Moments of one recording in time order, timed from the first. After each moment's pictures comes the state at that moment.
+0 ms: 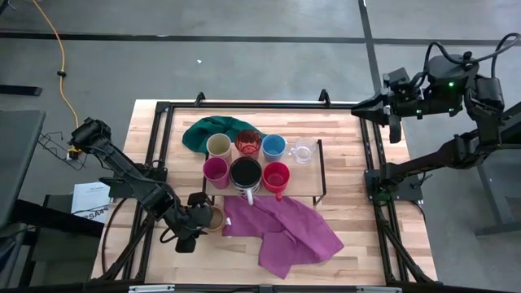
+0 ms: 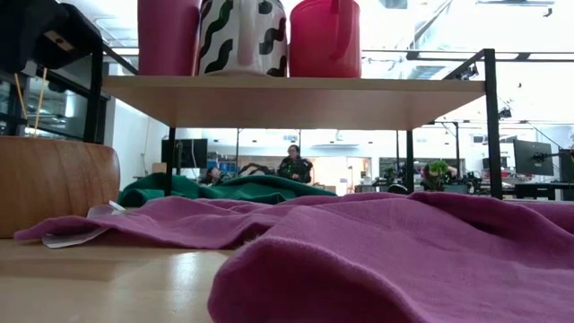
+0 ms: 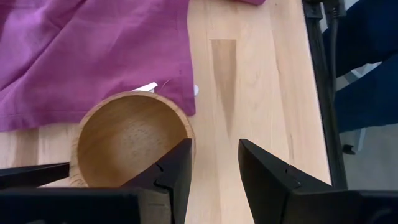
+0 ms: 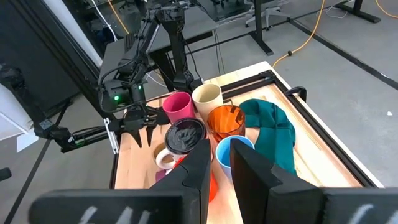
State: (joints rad) left arm -0.58 1.31 0.87 -0.60 -0.17 -0.61; right arm -0.18 1.17 2.07 -1.26 -0.11 0.22
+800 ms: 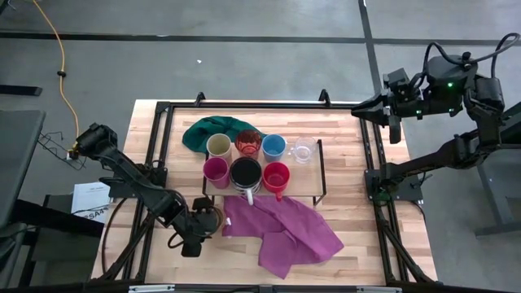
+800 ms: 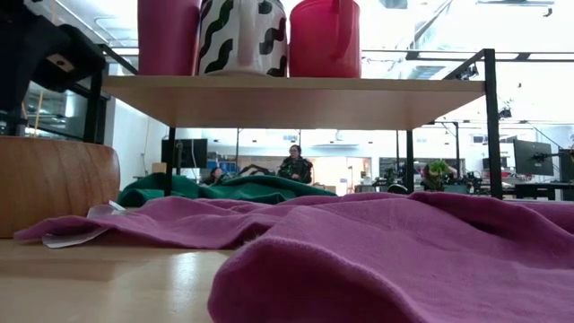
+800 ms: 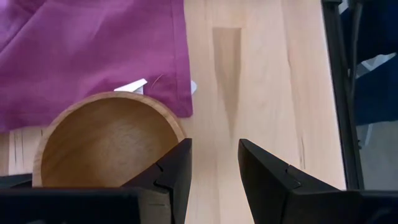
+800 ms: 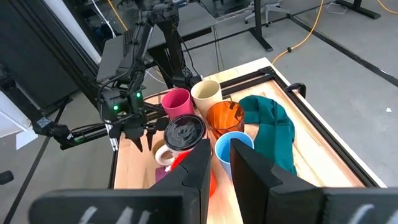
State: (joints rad) left arm -0.58 1.42 0.87 -0.53 -0.15 -0.62; right arm -0.18 1.17 2.07 -1.28 -0.11 0.22
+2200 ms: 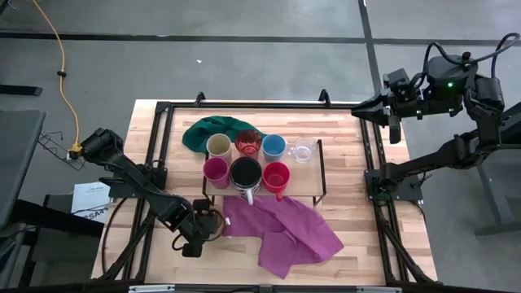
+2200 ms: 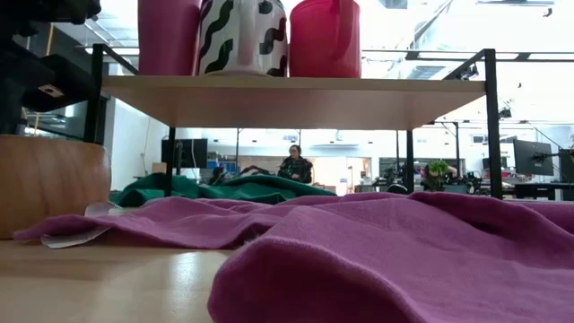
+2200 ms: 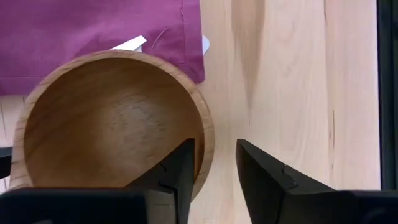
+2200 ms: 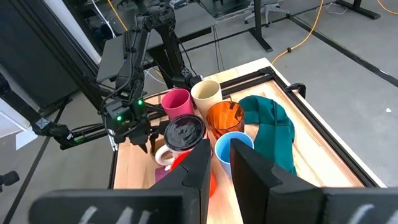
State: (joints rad) left arm -0.58 1.51 0.87 -0.58 -0.10 -0.63; right arm -0.18 1.17 2.07 -1.28 -0.11 0.22
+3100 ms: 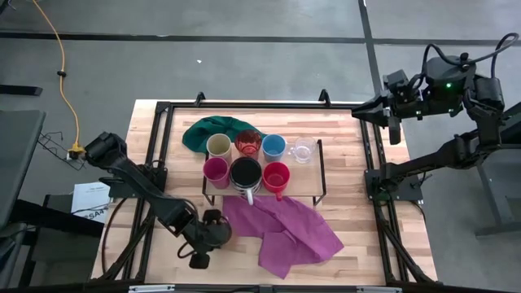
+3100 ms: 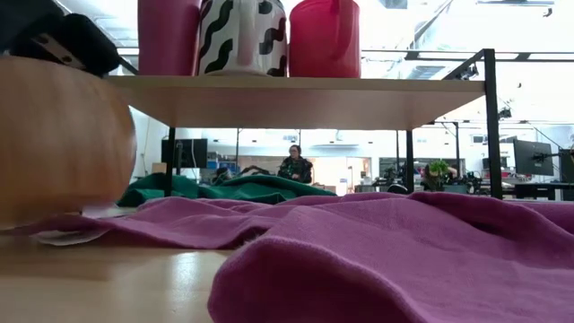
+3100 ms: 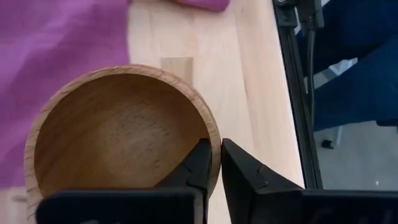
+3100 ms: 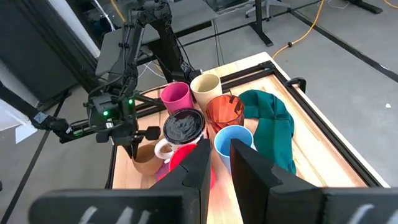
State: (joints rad) left arm -0.58 1.57 0.96 -0.40 -0.08 -0.59; right arm -0.18 1.17 2.07 -1.30 -0.11 0.22
